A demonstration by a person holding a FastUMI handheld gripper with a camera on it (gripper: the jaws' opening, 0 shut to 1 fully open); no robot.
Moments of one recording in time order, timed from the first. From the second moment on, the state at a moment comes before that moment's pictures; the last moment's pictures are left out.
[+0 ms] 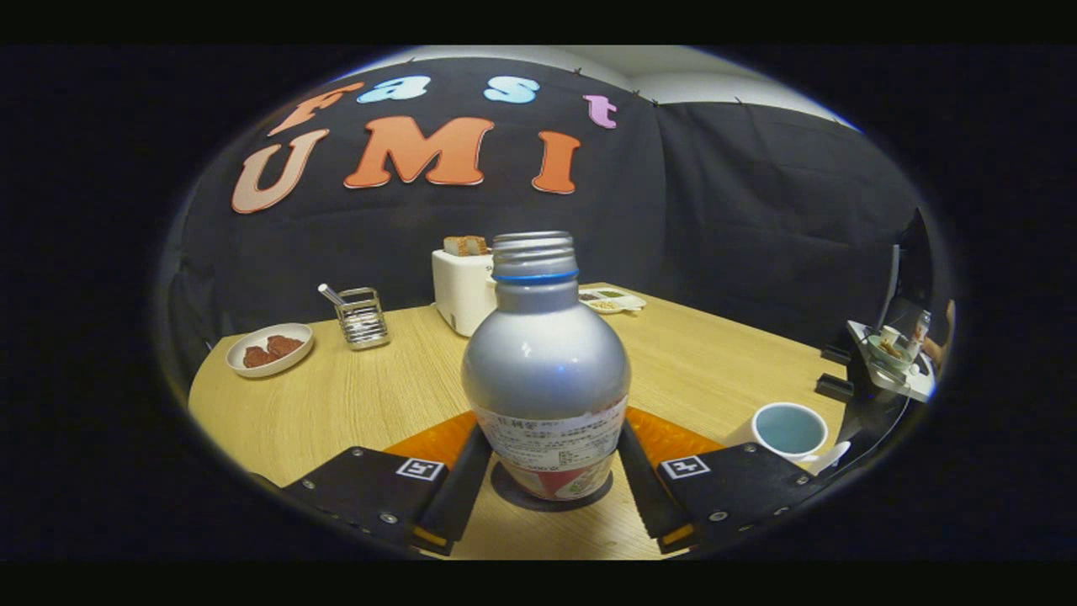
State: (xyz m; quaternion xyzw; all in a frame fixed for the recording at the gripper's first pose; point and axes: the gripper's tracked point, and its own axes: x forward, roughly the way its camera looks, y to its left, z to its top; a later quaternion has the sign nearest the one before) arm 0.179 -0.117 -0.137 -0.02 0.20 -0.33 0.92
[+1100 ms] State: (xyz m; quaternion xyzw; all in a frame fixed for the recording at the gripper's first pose) arm 0.169 -0.114 -0.144 -0.02 0.22 -0.30 0.93
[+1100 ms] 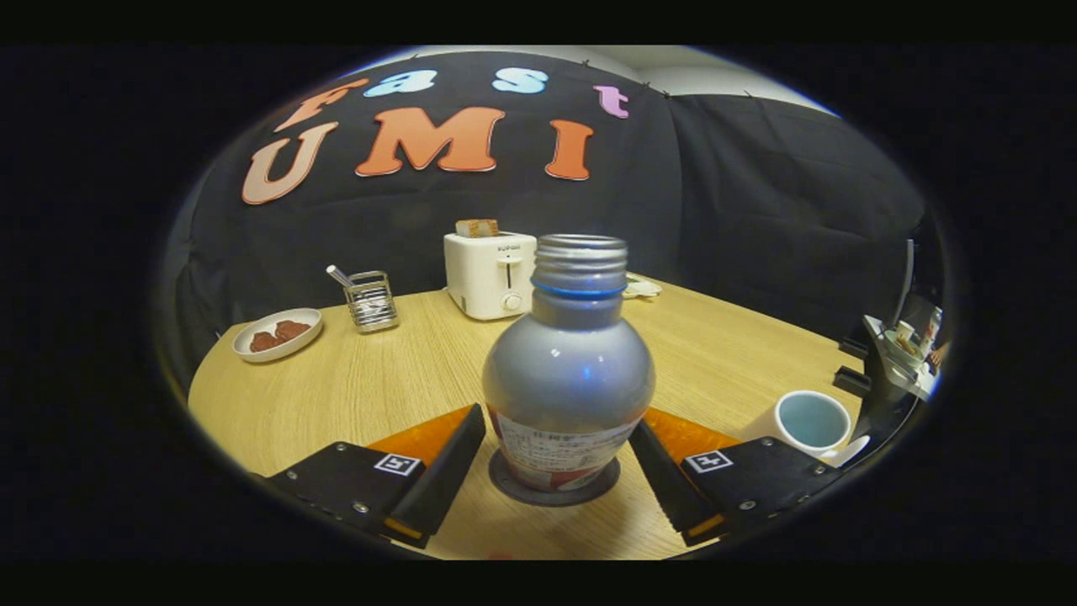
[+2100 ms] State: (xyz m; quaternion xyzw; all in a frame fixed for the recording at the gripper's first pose) arm 0.079 0.059 -0.027 -0.03 0.10 -0.14 0.98
